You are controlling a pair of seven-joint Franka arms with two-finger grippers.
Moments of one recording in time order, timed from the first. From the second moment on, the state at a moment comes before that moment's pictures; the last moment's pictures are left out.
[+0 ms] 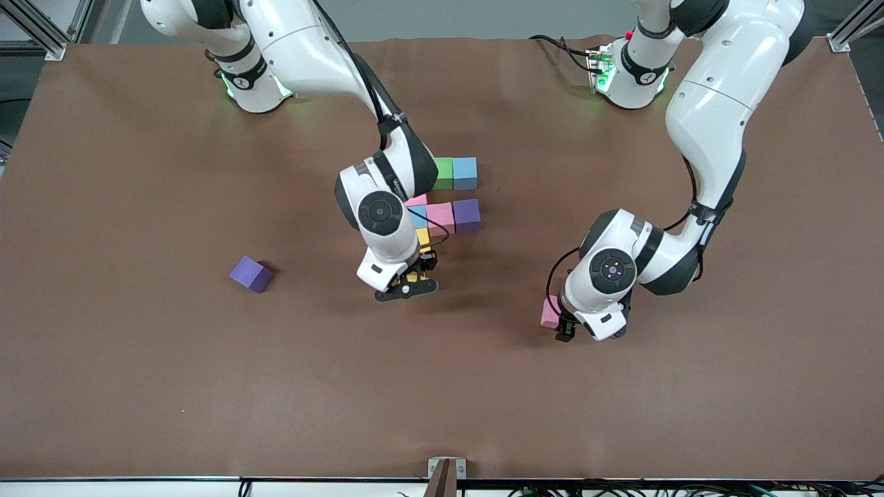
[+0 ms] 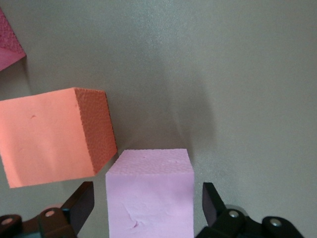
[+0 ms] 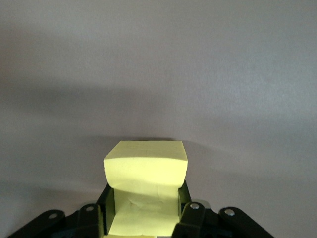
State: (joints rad) left arm -0.07 0.79 -0.39 -1.53 0.35 2.23 -1.88; right arm 0.93 0.76 -0.35 -1.49 0.35 2.21 0.27
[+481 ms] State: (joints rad) left arm -0.07 0.79 -0.39 -1.52 0.35 2.24 -1.89; right arm 0.96 0.74 -0.35 -1.55 0.35 2.30 0.27
